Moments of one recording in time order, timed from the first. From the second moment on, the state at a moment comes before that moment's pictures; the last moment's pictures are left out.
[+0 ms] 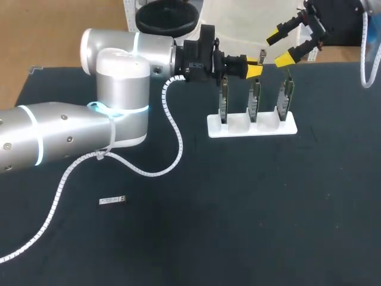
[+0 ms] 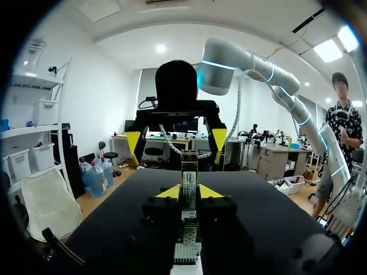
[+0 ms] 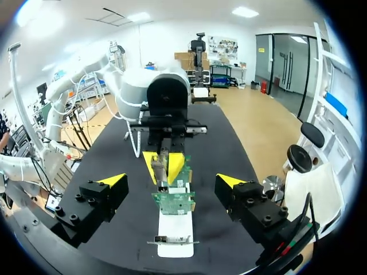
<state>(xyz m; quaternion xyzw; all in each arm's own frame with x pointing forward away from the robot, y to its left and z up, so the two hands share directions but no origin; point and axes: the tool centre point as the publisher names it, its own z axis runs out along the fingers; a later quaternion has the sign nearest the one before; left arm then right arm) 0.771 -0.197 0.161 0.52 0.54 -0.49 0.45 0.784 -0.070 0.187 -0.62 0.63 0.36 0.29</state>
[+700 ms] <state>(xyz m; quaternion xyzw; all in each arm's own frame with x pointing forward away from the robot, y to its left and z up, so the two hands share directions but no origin) 0.771 -0.197 0.161 0.52 0.54 -0.49 0.45 0.777 -0.048 0.187 -0.63 0.61 0.37 0.29</state>
